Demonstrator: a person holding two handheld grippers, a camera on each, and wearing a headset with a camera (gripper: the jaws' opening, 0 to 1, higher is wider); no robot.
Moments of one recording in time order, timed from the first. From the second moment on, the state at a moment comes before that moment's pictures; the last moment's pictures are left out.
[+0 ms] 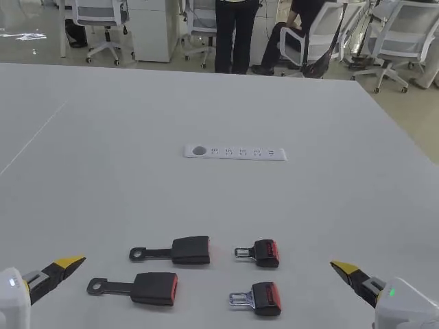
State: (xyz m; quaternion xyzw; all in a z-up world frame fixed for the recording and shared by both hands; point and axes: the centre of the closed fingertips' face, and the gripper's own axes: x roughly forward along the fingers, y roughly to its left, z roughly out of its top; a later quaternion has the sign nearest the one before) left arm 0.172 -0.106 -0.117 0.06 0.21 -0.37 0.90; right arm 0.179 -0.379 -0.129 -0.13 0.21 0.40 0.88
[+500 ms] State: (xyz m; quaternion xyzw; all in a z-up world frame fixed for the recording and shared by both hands) left arm 0.170 -0.110 -0.113 0.07 0.21 -0.37 0.90; right arm 0.179 -0.381 -0.131 -0.13 0.21 0.39 0.89
